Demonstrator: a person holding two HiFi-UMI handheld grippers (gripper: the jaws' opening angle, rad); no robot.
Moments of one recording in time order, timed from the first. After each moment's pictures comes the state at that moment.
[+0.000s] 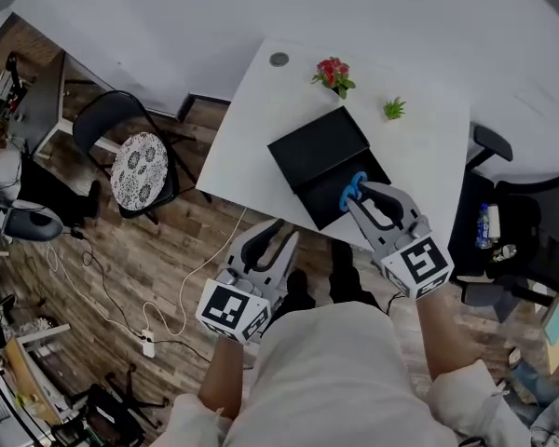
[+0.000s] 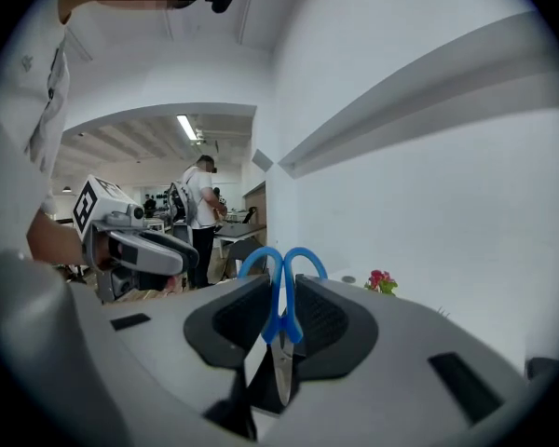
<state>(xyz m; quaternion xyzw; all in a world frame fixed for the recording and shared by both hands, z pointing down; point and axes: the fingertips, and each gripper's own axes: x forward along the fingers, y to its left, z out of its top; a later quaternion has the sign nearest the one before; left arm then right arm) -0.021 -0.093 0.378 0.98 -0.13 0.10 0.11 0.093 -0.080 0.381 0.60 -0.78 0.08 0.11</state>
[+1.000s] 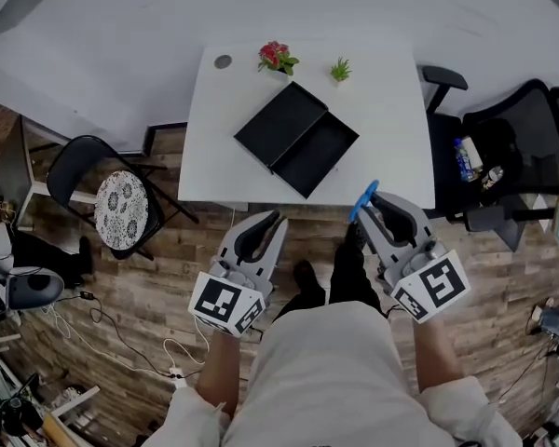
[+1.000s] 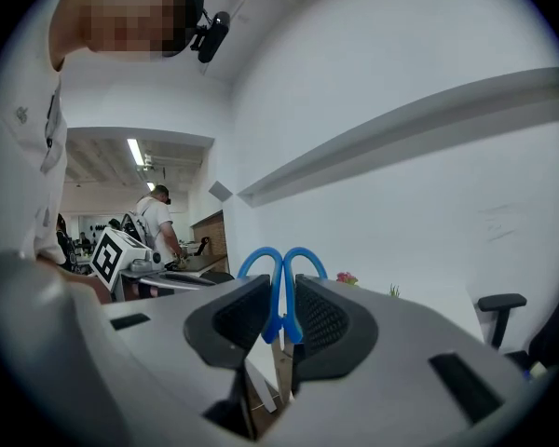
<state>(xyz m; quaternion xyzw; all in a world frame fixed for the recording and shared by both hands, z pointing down) -0.046 -0.051 0.373 0.99 0.00 0.09 0.09 0.044 0.036 0.342 0.74 -0.67 0.09 0.00</state>
